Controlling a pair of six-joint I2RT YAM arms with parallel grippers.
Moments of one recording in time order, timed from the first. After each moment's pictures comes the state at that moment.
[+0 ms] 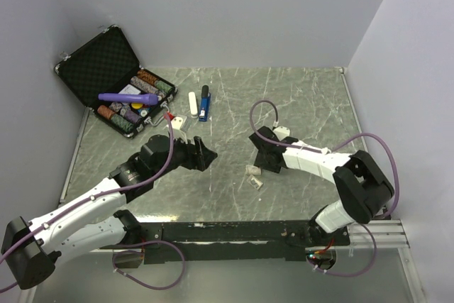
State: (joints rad) left arm -0.80 0.88 0.64 -0.08 -0.02 -0.52; right arm 0.66 1.47 0.78 -0.52 0.34 0.94
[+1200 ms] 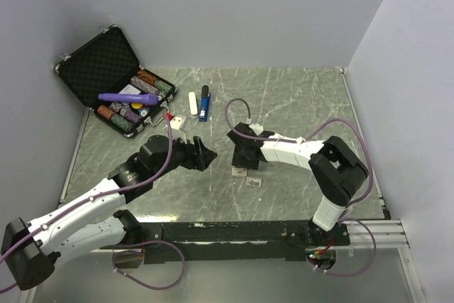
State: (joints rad) left arm -0.80 0.87 0.64 -0.08 -0.02 -0.52; right arm 0.78 1.69 0.99 -0.48 0.21 0.93
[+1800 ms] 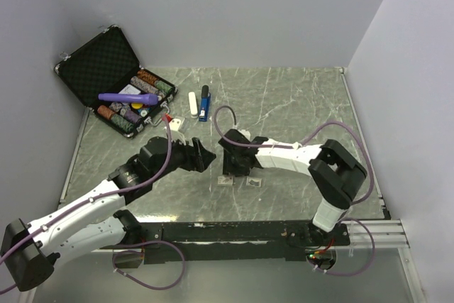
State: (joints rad) left arm -0.80 0.85 0.62 -0.09 -0.04 -0.54; right arm 0.88 1.69 1.00 -0.45 0.10 0.88
